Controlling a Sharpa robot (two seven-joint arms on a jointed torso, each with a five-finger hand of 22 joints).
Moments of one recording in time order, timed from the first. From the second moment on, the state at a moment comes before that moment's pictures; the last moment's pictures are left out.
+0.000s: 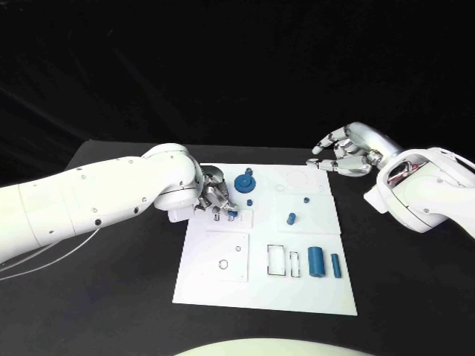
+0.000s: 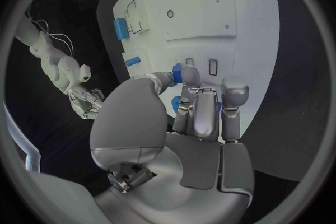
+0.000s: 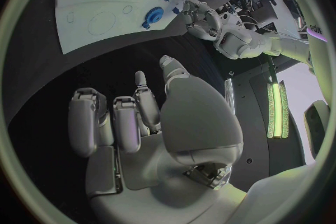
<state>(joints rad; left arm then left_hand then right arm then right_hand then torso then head) 1.29 -0.66 -0.05 1.46 -0.96 0.14 -0.64 1.28 -0.20 0.58 0.29 0.21 1.02 0.06 0.38 0.78 1.27 -0.02 0.82 0.78 1.47 -0.07 1.30 1.29 0.13 1.17 0.04 1.33 0.98 1.33 -0.98 -0.11 1.69 -1.17 -0.50 -0.18 1.29 -0.12 0.05 0.20 0.39 0.93 0.13 0.28 0.25 1.34 0.06 1.36 1.31 1.47 -0.01 1.49 1.31 0.05 1.44 0.09 1.38 1.31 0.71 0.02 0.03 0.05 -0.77</state>
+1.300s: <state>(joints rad) 1.27 -0.66 -0.05 1.47 -1.09 0.14 -0.64 1.26 -0.21 0.59 0.28 0.21 1.03 0.05 0.38 0.78 1.28 -0.02 0.83 0.79 1.47 -0.07 1.30 1.29 0.13 1.18 0.04 1.33 1.00 1.33 -0.99 -0.11 1.69 -1.17 -0.50 -0.18 1.29 -0.11 0.05 0.20 0.39 0.93 0.13 0.28 0.25 1.34 0.06 1.36 1.31 1.46 -0.01 1.49 1.31 0.05 1.44 0.09 1.38 1.31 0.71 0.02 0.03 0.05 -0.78</state>
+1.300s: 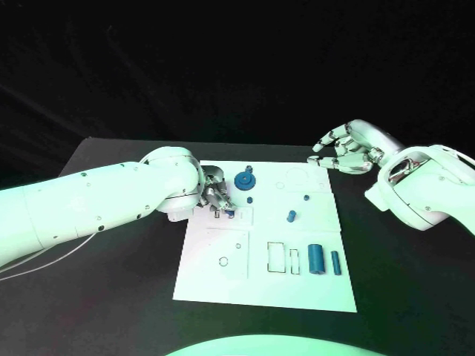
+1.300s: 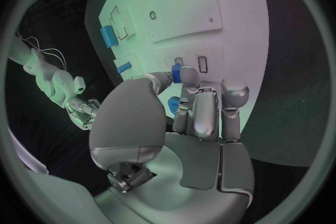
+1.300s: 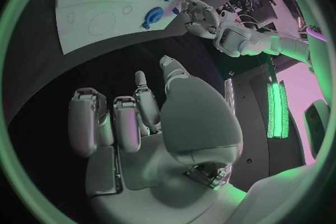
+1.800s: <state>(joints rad) 1.27 -0.65 -0.05 1.47 -1.10 0.17 -0.64 1.25 -0.21 0.59 0.27 0.20 1.03 0.05 0.39 0.79 1.29 -0.03 0.83 0.79 1.47 -0.07 1.30 1.29 0.13 1.18 0.04 1.34 1.00 1.33 -0.99 -0.11 1.69 -1.17 -0.49 -0.18 1.29 -0.11 0.05 0.20 0.39 0.93 0.13 0.28 0.25 1.34 0.06 1.36 1.31 1.46 -0.01 1.49 1.31 0.05 1.44 0.09 1.38 1.31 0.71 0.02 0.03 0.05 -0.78</state>
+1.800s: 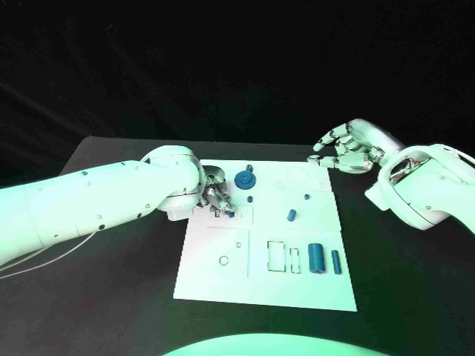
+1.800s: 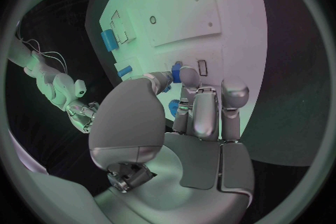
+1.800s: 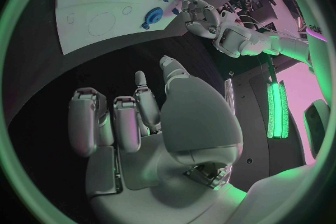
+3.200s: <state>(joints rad) 1.27 -0.65 -0.05 1.46 -1.10 0.19 -0.64 1.15 -0.20 0.64 0.19 0.20 1.06 0.03 0.39 0.78 1.34 -0.04 0.89 0.85 1.47 -0.09 1.30 1.29 0.13 1.19 0.03 1.34 1.01 1.33 -0.99 -0.11 1.69 -1.17 -0.49 -0.18 1.28 -0.11 0.05 0.21 0.40 0.93 0.13 0.28 0.25 1.34 0.06 1.36 1.31 1.46 -0.01 1.49 1.31 0.05 1.44 0.09 1.38 1.31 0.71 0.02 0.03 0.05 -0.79</state>
